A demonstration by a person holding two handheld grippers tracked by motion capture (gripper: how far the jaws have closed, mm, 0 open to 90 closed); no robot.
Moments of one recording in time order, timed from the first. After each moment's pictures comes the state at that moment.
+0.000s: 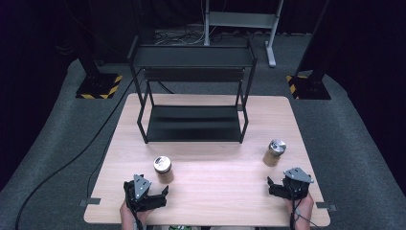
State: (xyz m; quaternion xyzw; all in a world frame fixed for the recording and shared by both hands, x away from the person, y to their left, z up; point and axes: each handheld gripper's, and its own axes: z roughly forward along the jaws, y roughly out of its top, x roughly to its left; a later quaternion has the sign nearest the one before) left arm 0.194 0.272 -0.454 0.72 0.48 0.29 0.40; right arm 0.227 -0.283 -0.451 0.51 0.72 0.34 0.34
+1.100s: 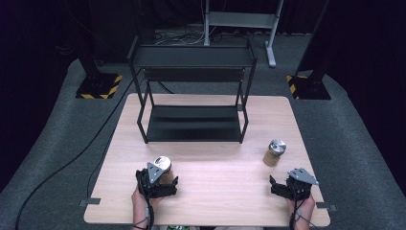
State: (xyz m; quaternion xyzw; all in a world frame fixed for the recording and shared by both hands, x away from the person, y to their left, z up) left arm 0.238 0.249 -0.449 0.74 0.47 0.28 0.39; right arm 0.221 -0.289 -0.455 0.52 0.69 0.36 0.34
